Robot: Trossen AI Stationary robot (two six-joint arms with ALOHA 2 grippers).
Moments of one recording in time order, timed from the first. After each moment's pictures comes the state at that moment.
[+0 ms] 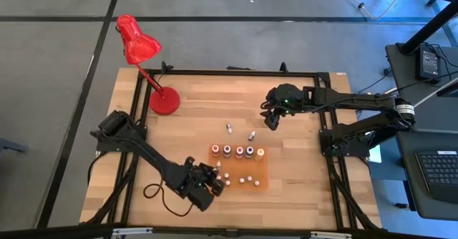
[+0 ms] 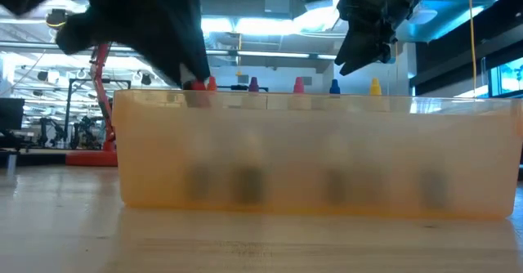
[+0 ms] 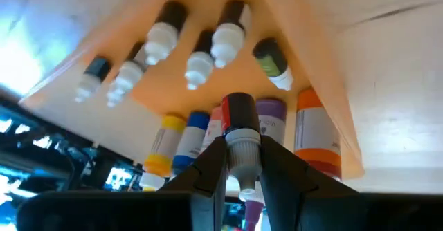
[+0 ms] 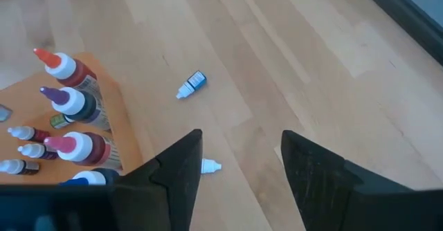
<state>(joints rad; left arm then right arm) -0.60 1.87 1.35 -0.74 -0.69 1.60 -0.18 1.24 0.99 -0.58 0.08 0.31</state>
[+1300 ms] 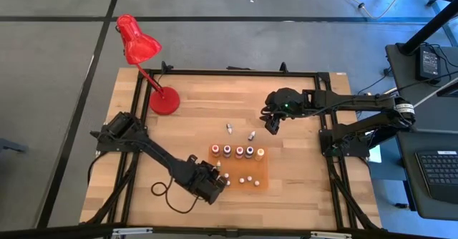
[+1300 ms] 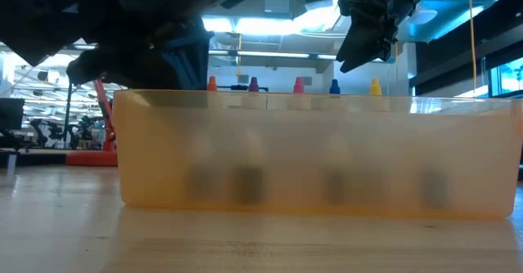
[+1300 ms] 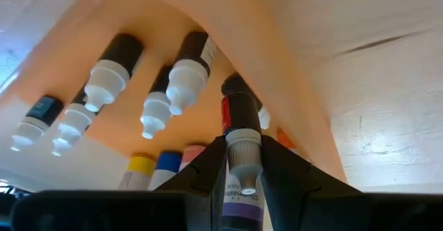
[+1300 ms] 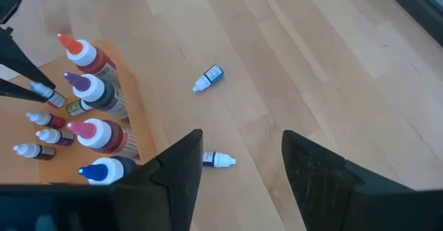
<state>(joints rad) -0.54 1.94 1.34 -0.74 -0.57 1.63 -0.13 1.24 0.99 -0.58 0.08 0.31</state>
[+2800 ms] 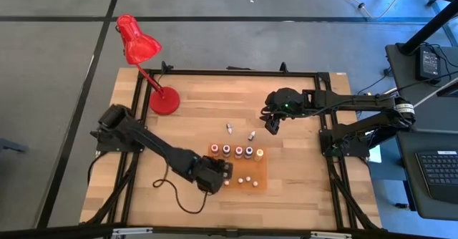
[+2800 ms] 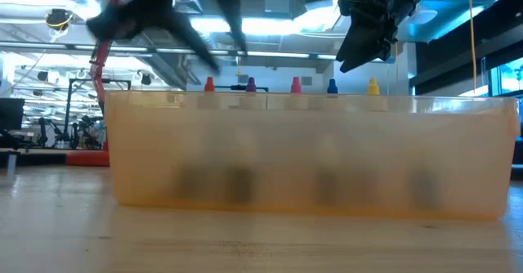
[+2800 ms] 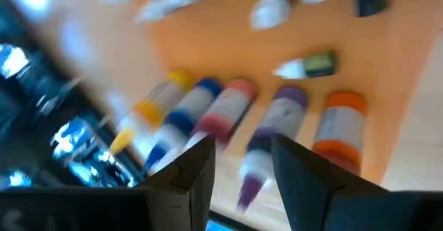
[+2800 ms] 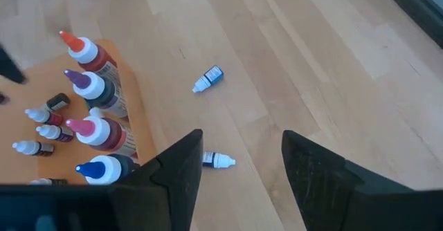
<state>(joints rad) -0.48 1.82 1.40 -0.72 -0.55 1.37 -0.13 1.24 0.99 -0.58 0.08 0.31</state>
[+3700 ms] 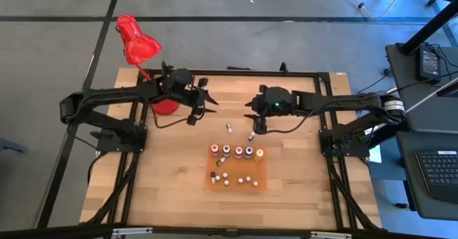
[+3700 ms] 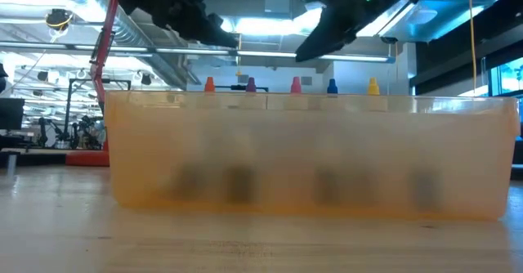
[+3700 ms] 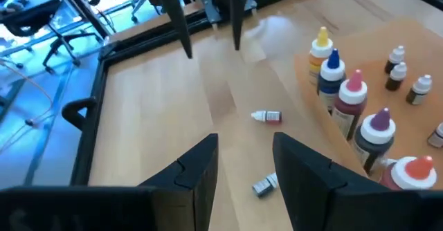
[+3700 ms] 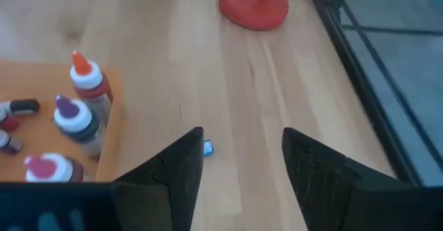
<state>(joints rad) 0.39 1.24 0.90 -0.17 0.39 0.52 -0.13 1.37 0.99 -0.22 0.08 -0.14</state>
